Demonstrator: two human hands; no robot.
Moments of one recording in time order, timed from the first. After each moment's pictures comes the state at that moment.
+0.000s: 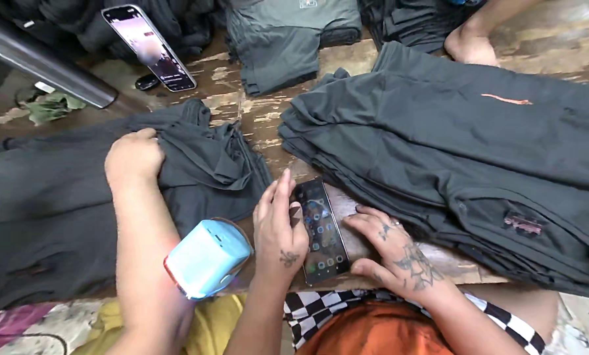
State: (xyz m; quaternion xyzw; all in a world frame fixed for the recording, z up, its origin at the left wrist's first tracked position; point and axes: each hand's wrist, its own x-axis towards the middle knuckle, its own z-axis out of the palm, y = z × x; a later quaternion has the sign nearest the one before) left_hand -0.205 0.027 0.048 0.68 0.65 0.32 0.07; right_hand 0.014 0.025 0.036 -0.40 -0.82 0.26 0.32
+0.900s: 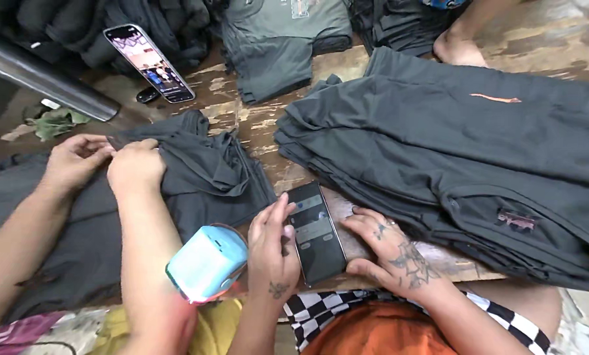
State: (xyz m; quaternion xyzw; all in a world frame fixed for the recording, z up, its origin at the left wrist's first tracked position) left_hand -0.210 0.012 0.058 0.71 0.61 0.35 0.08; right_hand 0.015 0.026 0.037 -0.40 -0.82 0.25 0.32
